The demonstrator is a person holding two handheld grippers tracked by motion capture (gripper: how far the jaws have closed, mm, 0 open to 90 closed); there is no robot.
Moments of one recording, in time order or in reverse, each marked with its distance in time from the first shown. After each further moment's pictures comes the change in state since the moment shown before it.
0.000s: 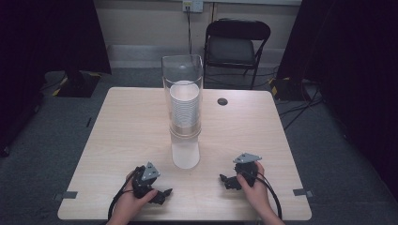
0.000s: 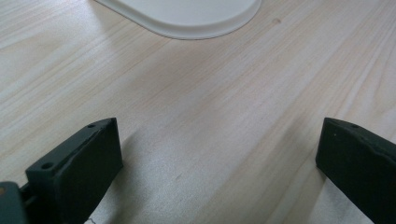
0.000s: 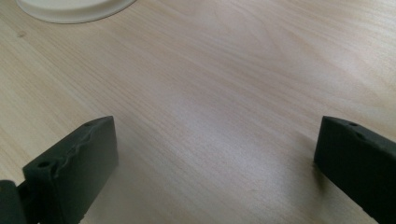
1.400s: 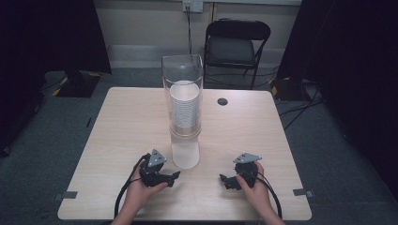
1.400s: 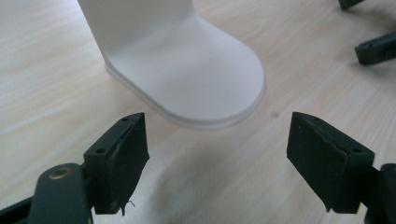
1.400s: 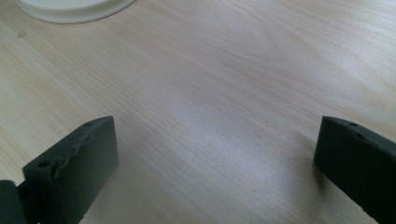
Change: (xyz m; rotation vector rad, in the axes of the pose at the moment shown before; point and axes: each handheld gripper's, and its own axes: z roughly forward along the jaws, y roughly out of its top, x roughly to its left) left arm 0.000 0.052 0.001 -0.107 0.047 -0.075; right arm 0.000 0.000 0.000 0.000 -0.001 0.000
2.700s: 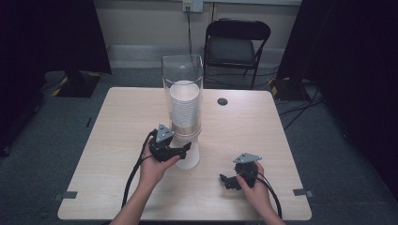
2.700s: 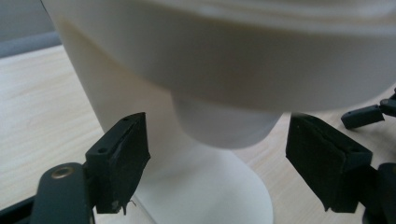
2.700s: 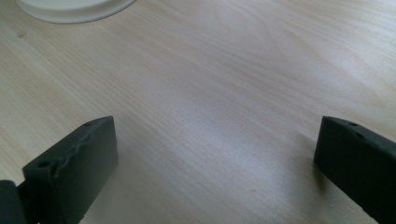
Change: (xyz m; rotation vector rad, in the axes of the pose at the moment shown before) left arm 0.005 0.072 0.010 -0.200 0.069 -0.048; right arm 0.000 0.000 0.000 0.000 0.000 0.000
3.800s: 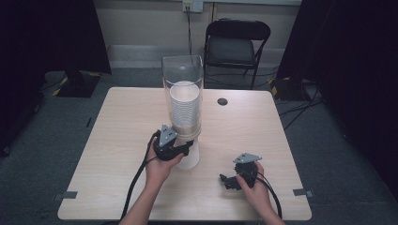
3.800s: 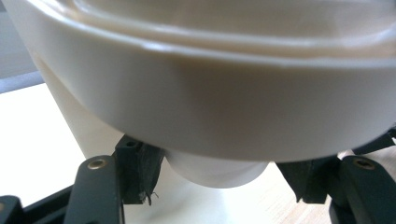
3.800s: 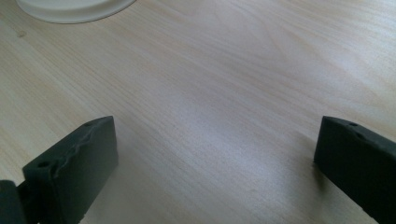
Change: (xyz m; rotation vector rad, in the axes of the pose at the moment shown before) left arm -0.004 -0.006 0.012 -0.102 0.011 0.052; right arm 0.000 0.000 0.000 0.000 0.000 0.000
